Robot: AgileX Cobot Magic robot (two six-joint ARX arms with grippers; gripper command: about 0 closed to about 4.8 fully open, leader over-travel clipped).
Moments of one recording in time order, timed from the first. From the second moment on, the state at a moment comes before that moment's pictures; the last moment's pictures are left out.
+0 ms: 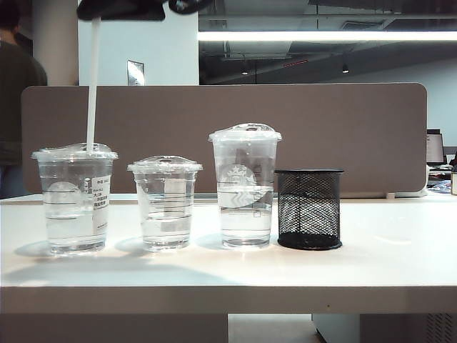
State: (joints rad) left arm -0.34 0.30 1.31 -1.43 0.22 0.12; right arm 0.91 1.66 1.30 0.12 -0.18 -0.18
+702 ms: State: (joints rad) left arm -0.34 0.30 1.31 -1.43 0.22 0.12; right arm 0.89 1.79 1.30 0.26 -0.18 -0.18
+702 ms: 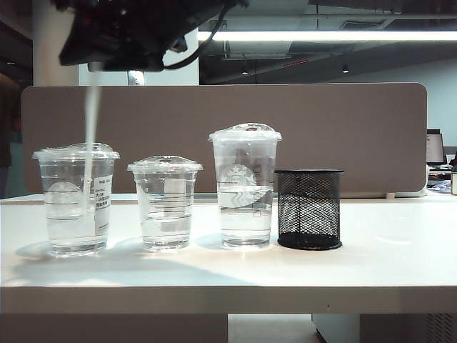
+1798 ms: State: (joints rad) left arm -0.34 0.30 1.27 -1.36 0.22 0.12; right arm 0.89 1.37 1.30 0.05 -0.07 -0.21
